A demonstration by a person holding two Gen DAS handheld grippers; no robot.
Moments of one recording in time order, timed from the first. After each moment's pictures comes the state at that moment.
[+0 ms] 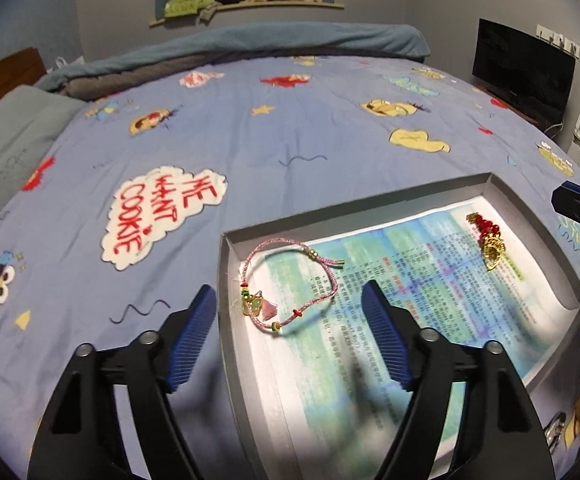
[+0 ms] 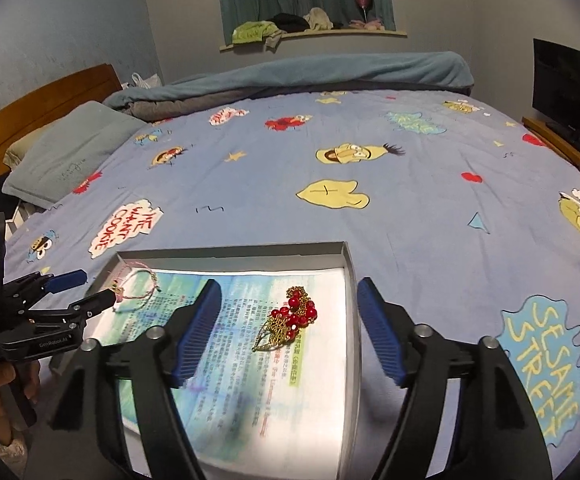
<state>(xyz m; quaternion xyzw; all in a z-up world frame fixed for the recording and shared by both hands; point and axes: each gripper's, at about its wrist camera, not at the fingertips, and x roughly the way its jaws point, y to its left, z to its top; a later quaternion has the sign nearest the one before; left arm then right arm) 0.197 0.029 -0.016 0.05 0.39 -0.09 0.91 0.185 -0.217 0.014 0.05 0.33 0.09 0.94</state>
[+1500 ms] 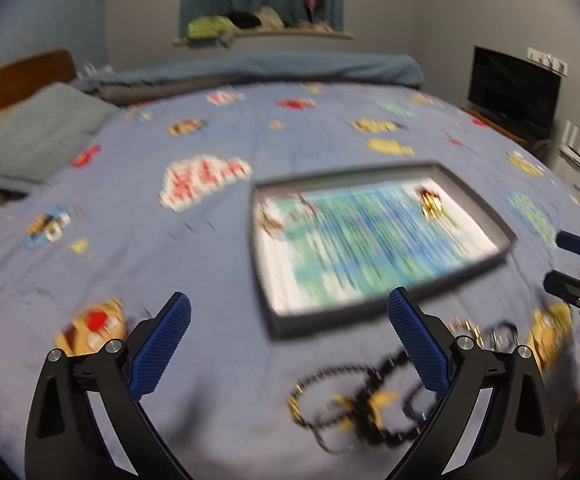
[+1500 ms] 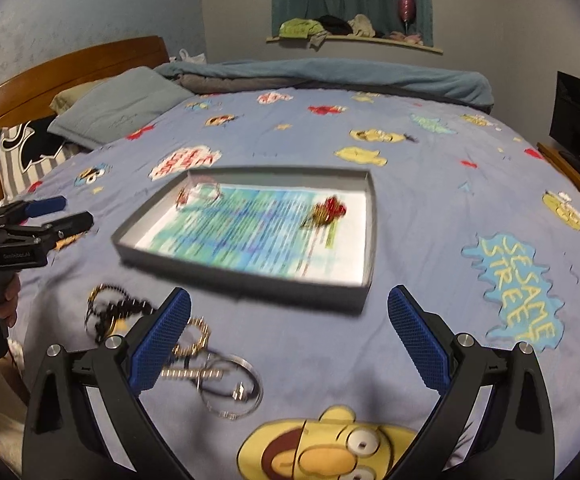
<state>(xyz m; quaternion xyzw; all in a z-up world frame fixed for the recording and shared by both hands) 0.053 0.051 0.005 0.03 0.36 -0.08 0.93 0.048 -0.208 -0.003 -0.02 0.34 0.15 0.93</state>
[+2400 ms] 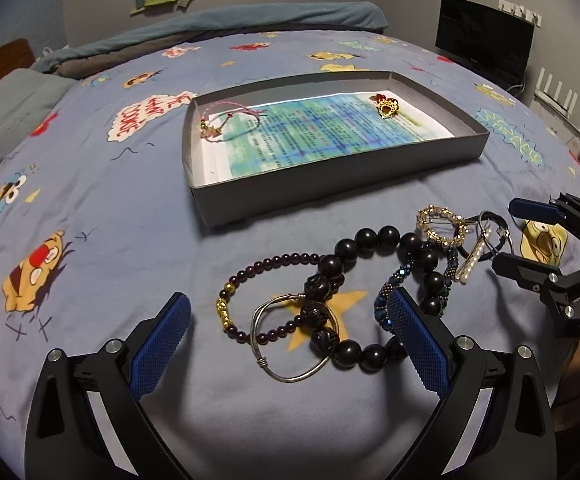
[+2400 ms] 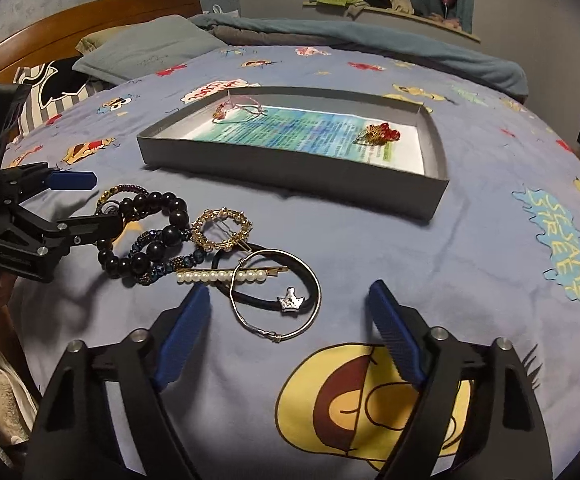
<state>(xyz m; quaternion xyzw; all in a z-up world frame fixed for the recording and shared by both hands) 0.021 0.025 -0.052 0.06 0.42 -0.13 0.89 0.022 -0.174 -0.063 -0.08 0.39 0.19 0.90</state>
